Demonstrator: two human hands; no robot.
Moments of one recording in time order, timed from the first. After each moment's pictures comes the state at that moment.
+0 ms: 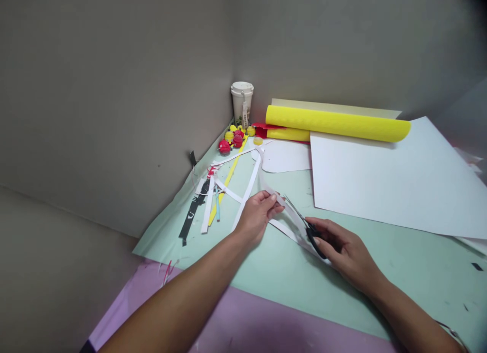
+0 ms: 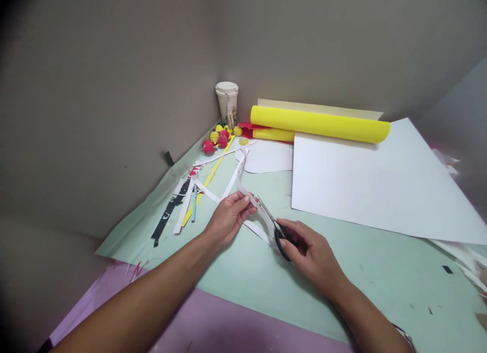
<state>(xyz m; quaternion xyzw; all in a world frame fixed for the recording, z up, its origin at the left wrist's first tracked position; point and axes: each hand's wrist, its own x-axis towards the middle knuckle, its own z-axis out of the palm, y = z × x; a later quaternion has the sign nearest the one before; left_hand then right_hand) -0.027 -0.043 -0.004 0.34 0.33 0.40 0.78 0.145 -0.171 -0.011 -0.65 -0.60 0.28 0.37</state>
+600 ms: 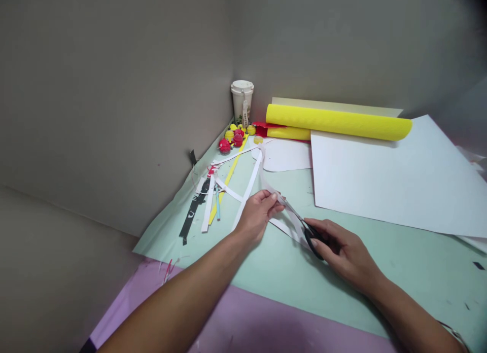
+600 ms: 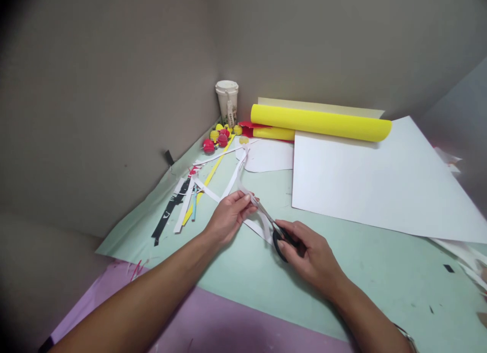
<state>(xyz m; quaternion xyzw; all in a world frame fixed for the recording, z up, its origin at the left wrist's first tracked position) -0.027 -0.044 -0.004 0.34 0.33 0.40 0.78 0.145 -0.172 -0.011 -0.63 -0.65 0.24 0.34</state>
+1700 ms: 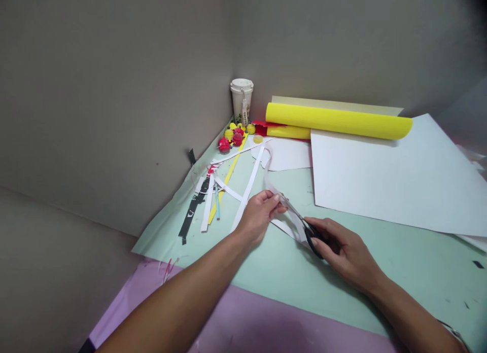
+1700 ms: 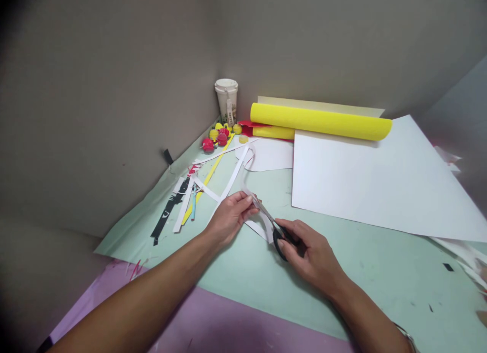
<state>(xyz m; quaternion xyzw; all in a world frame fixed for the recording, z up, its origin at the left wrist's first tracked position) -0.026 -0.046 -0.005 0.35 0.32 0.39 0.79 0.144 -0.171 -0.010 -0.63 -0.67 0.22 0.33</state>
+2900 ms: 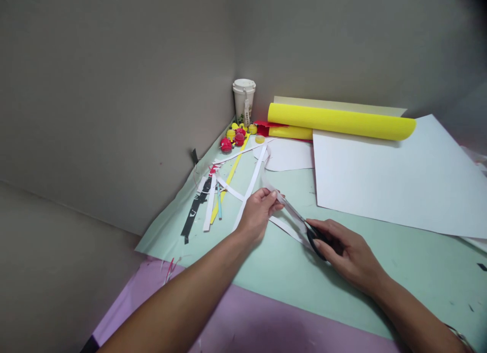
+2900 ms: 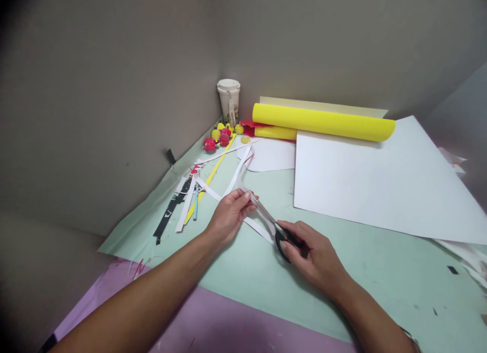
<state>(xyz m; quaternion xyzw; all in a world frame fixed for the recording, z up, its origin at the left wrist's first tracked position) -0.027 -0.043 -0.007 0.37 0.33 0.43 0.76 0.148 -0.173 -0.011 -0.62 -0.68 0.22 0.33</state>
